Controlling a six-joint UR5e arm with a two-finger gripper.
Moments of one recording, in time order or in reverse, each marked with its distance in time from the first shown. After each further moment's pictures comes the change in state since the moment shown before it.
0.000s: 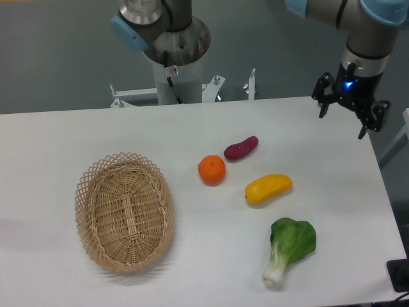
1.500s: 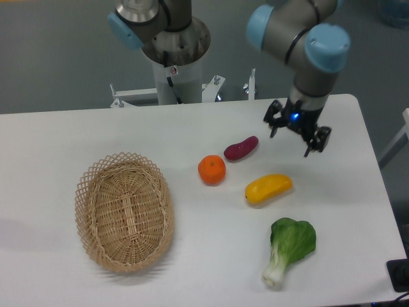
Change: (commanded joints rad) arm -0.135 -0.015 -0.350 0.314 0.000 -0.168
